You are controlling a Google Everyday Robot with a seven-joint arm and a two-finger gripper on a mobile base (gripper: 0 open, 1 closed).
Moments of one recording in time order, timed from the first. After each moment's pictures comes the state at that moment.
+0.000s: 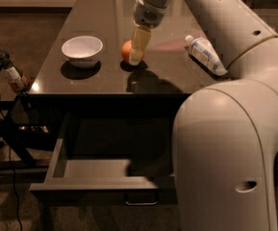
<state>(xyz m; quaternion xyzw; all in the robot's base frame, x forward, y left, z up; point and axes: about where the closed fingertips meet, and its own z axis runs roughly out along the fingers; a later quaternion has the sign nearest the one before) 0.716 -0.006 0.903 -0.67 0.72 0.06 0.20</state>
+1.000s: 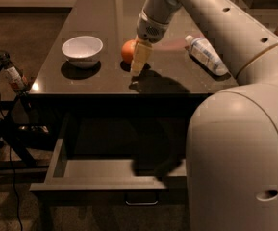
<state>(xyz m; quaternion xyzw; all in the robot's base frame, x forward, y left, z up) 0.700 -0.013 0.864 -0.66 0.73 0.09 0.18</state>
